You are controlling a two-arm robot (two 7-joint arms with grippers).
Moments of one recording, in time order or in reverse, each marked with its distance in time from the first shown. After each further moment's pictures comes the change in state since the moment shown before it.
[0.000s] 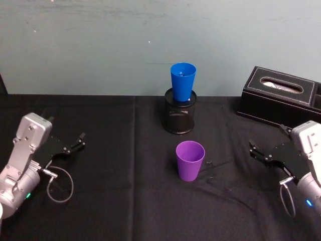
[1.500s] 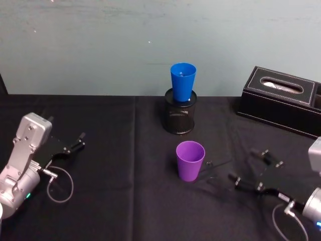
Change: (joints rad) left arm 0.000 0.000 0.000 0.000 0.000 0.000 0.000; right arm -0.054 0.086 0.025 -0.026 0.242 -0.096 0.443
